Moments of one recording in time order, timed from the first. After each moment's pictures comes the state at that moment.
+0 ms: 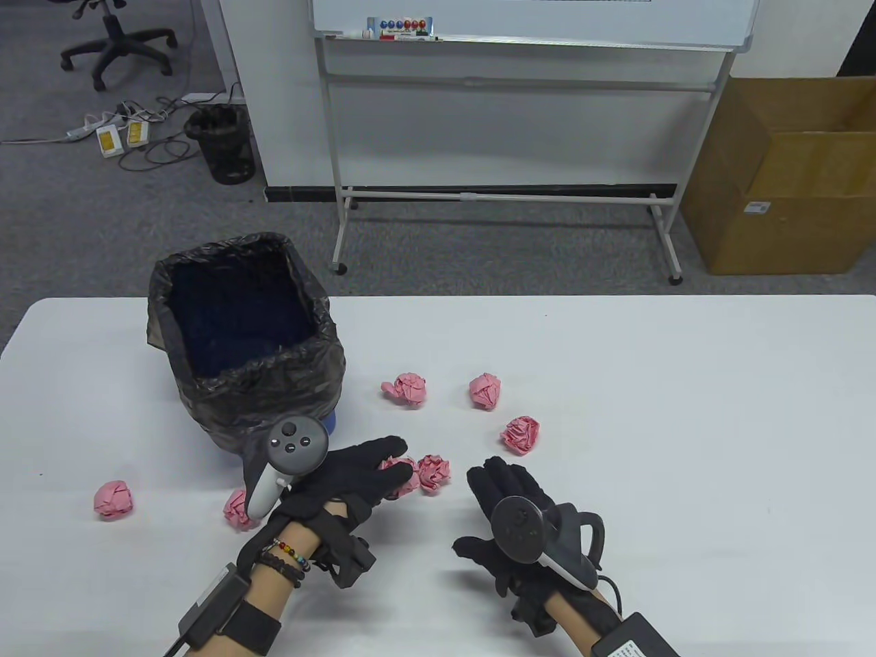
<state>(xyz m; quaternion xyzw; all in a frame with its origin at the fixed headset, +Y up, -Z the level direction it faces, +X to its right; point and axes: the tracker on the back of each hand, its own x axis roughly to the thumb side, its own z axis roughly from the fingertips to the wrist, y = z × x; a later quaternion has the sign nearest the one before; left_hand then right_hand) -0.183 -0.662 -0.377 -0.07 -0.14 0.43 0.89 0.092 -0.710 -0.310 0.11 -0.06 0.98 0.13</state>
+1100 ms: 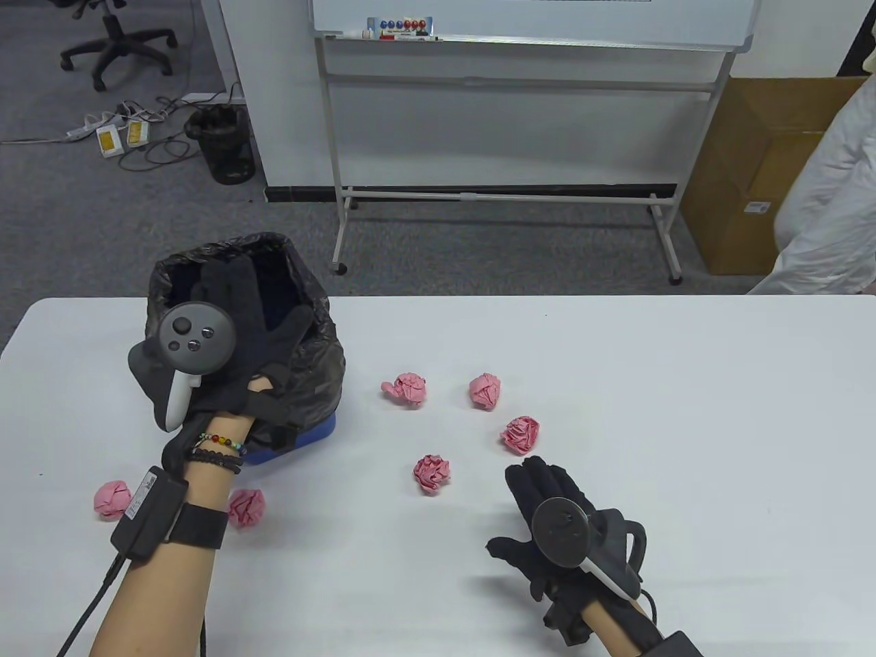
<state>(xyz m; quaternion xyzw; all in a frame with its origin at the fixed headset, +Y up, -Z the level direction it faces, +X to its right) -0.264 -0.524 -0.410 0.17 0.01 0.32 0.93 0.131 -0.696 -0.299 0.07 -0.06 0.98 0.15</state>
